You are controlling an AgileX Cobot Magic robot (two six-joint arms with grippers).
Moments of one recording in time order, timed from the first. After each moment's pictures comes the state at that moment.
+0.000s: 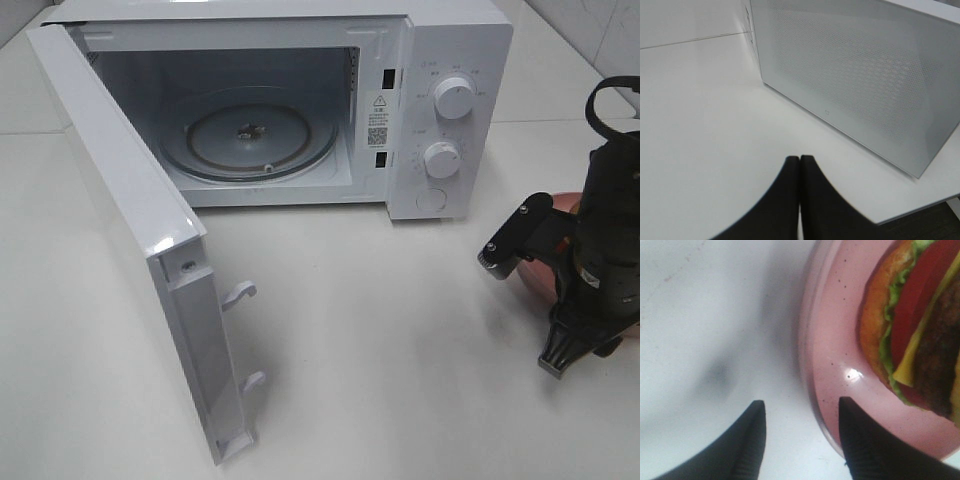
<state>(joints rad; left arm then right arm) -0.27 0.00 -0.50 -0.06 1.04 0.05 0.41 1.74 -0.69 -0.83 0.58 0.35</state>
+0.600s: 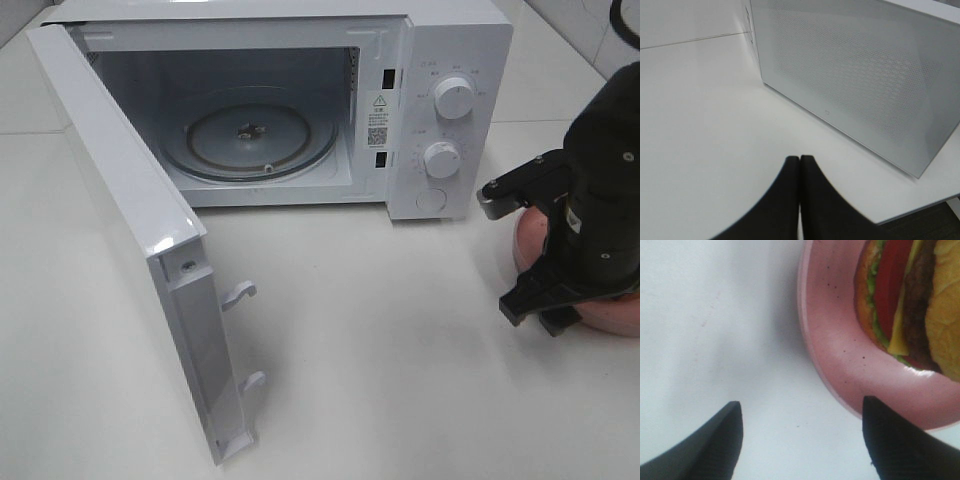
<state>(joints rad) -0.27 0.00 -0.50 -0.06 1.04 0.05 0.41 1.69 -0.84 -0.48 0.73 0.36</state>
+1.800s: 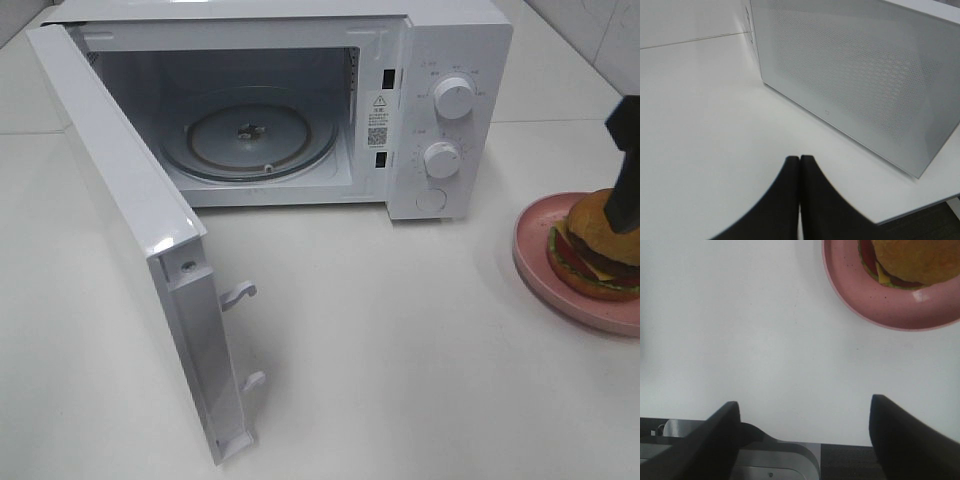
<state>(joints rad) -0.27 0.00 -0.50 -0.06 1.04 0.05 0.23 1.20 -1.02 0.02 1.13 0.18</state>
